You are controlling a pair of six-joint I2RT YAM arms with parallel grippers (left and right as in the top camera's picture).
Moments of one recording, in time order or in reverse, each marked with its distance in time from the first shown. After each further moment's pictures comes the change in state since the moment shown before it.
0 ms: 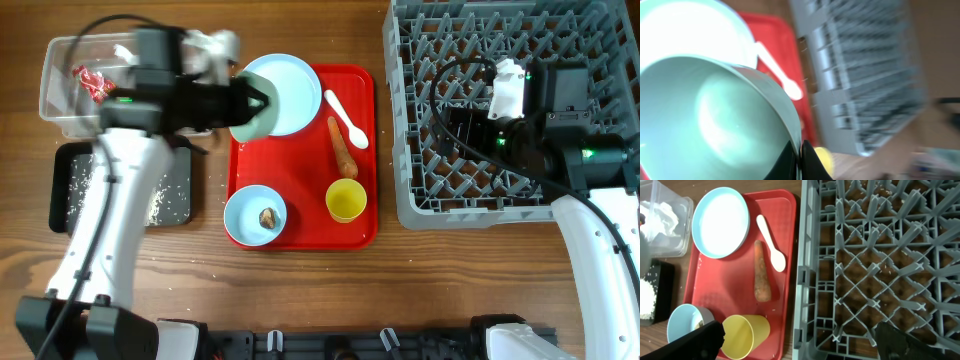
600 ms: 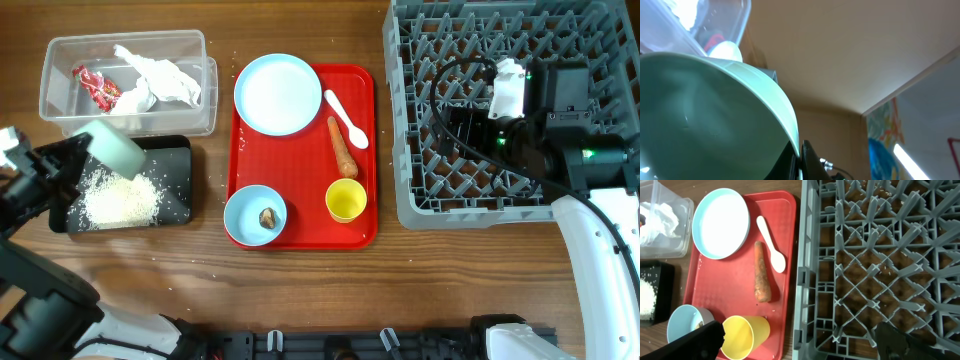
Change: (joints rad) left arm 0.991 0.267 -0.102 -0.573 0.850 0.445; right arm 0.000 -0.001 0.000 0.003 0.000 0.000
